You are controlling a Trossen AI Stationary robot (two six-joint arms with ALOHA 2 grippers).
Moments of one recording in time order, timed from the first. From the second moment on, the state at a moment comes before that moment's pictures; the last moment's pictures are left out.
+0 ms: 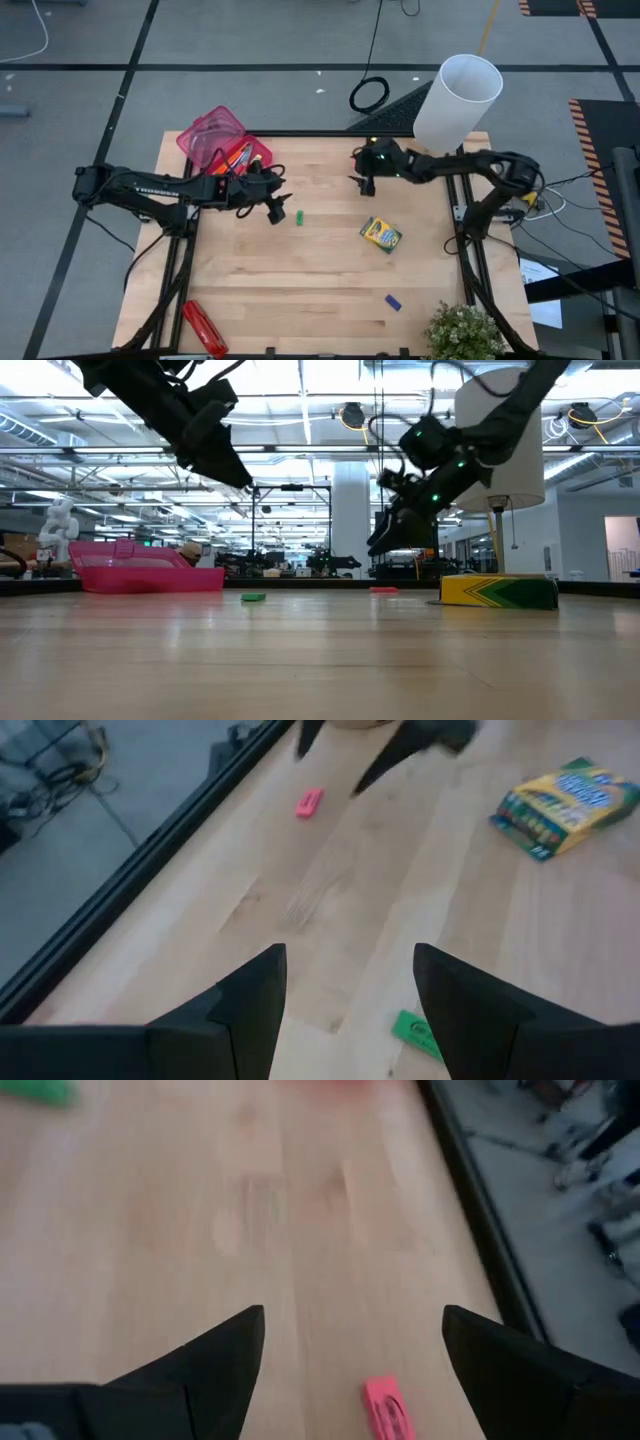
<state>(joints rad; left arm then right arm) 0.06 1.20 0.73 -0.18 -0.37 -0.14 -0.50 1.61 0.70 0.27 -0.08 -0.51</state>
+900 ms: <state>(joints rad) 0.06 1.20 0.73 -0.16 -0.33 -0.09 -0.72 1.81 0.92 0.00 -0.29 -0.58</state>
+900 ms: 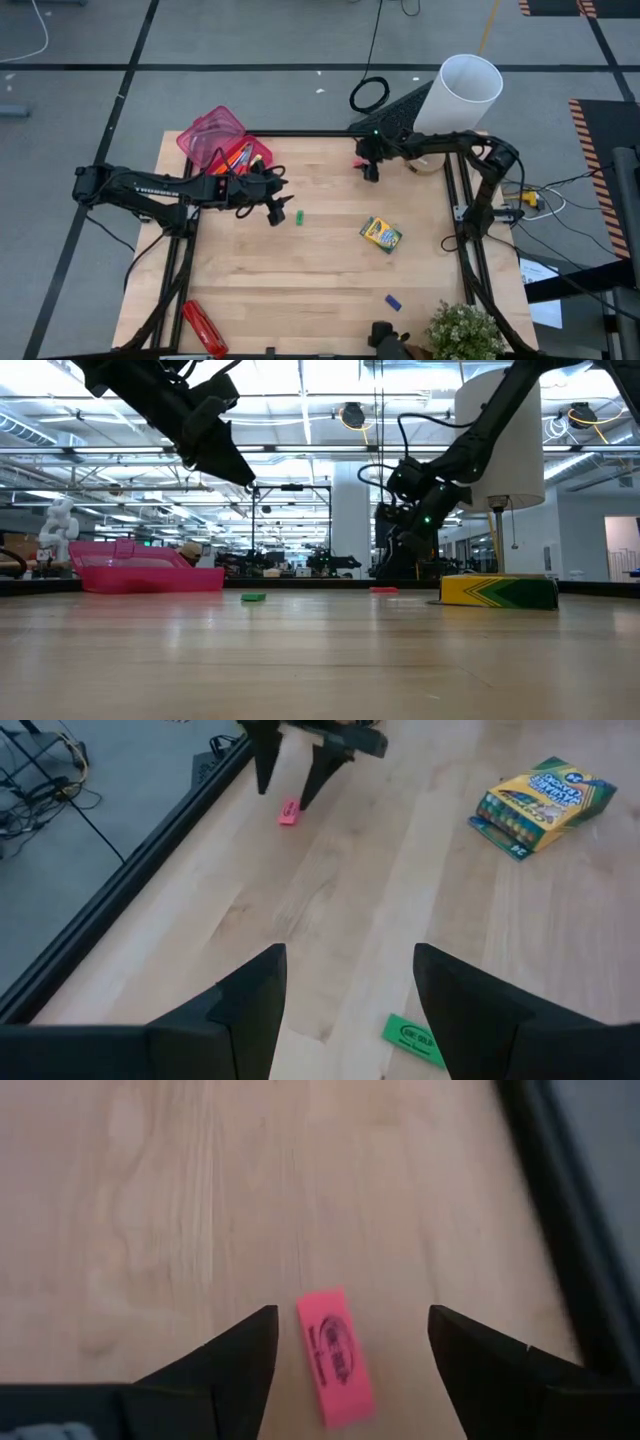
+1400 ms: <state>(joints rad) 0.06 1.20 0.73 -0.14 -0.32 -0.08 -0.72 1.86 0.92 -0.02 -0.27 -0.48</state>
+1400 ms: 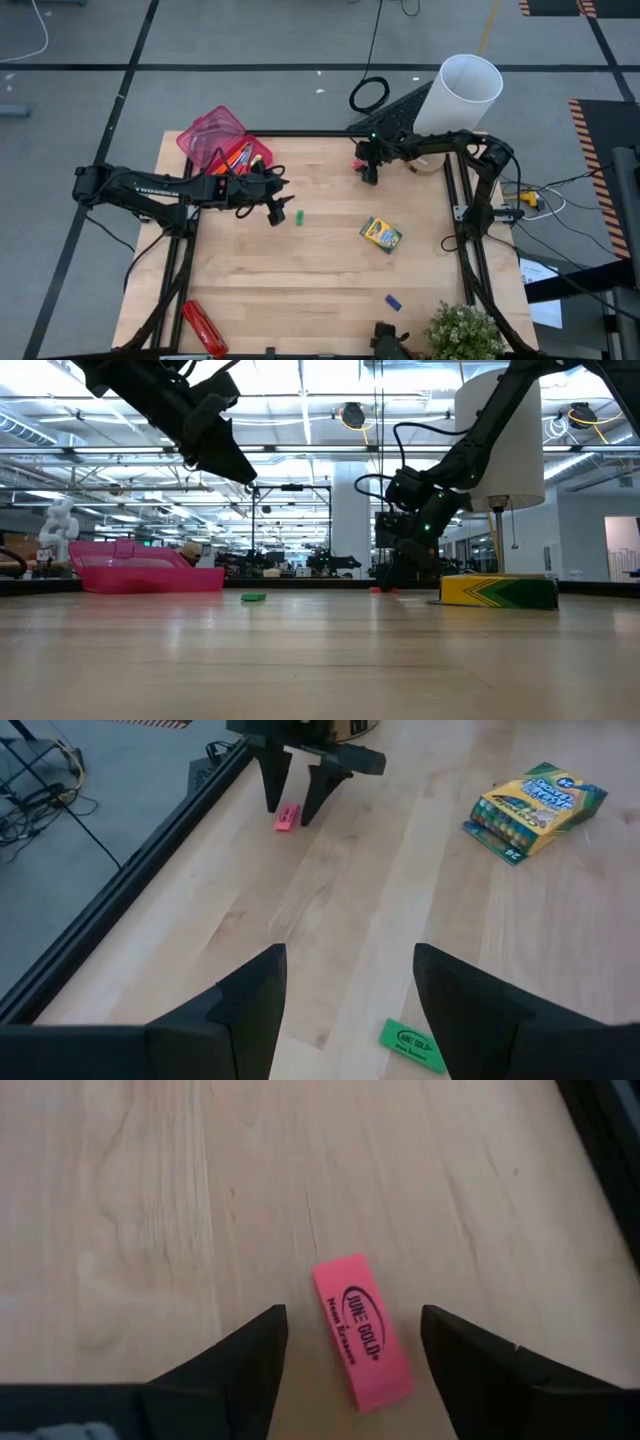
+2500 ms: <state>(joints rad) 0.05 1.20 0.73 -0.13 -0.31 -0.07 -0.64 1.84 0.96 -0.18 -0.18 -0.34</state>
